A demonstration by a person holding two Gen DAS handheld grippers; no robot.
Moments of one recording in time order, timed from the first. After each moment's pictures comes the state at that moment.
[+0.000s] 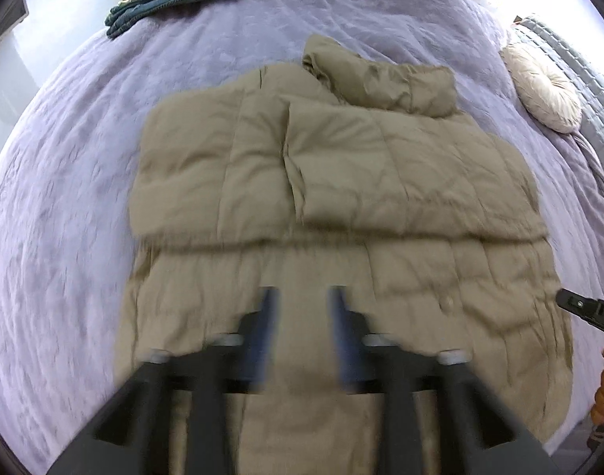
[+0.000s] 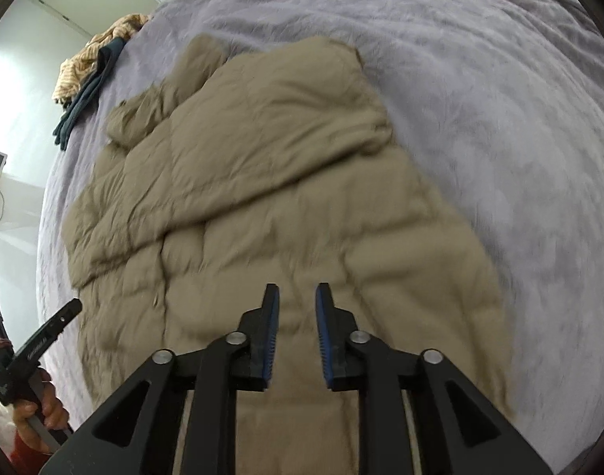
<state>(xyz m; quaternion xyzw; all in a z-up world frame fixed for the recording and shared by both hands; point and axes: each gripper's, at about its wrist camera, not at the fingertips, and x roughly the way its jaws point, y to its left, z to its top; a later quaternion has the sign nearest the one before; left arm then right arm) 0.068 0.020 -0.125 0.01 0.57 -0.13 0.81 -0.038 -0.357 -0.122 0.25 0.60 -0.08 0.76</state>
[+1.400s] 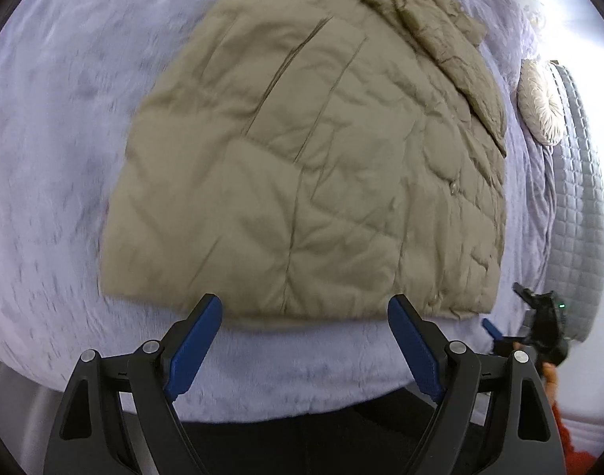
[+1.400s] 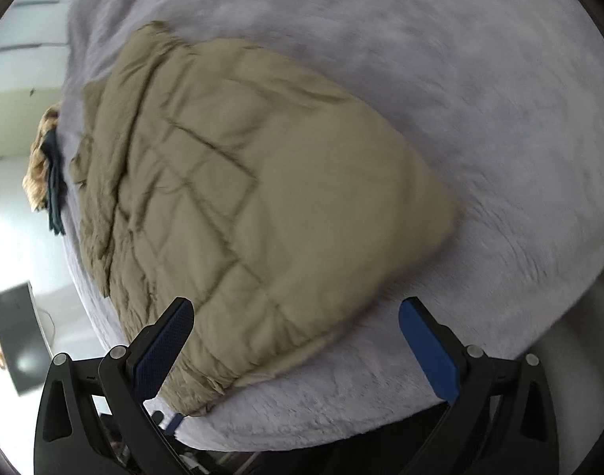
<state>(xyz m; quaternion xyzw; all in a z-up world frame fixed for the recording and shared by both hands) -0.112 0.161 -0.163 -0.21 0.73 -0.14 0.64 -0.235 -0.394 -0.146 0.51 0.59 -0.17 0.60</state>
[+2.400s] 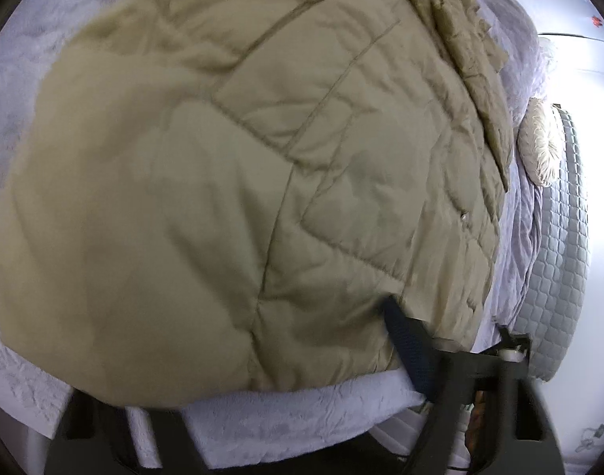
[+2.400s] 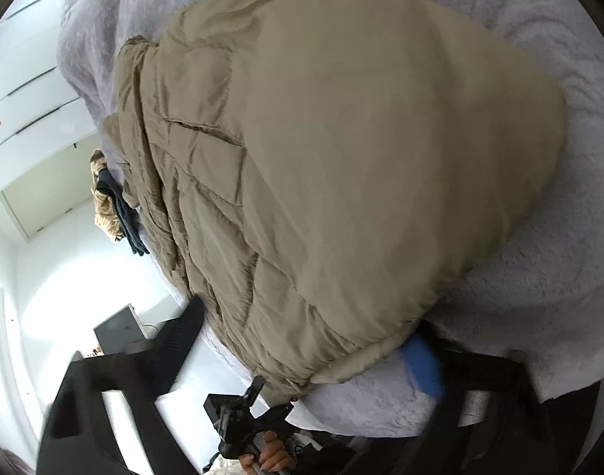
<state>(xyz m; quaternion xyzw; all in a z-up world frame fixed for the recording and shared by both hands) -0.105 0.121 -0.215 -0.29 0.71 -0.12 0.63 -0.248 -0.383 -0.217 0.69 0.50 -0.08 0.51</state>
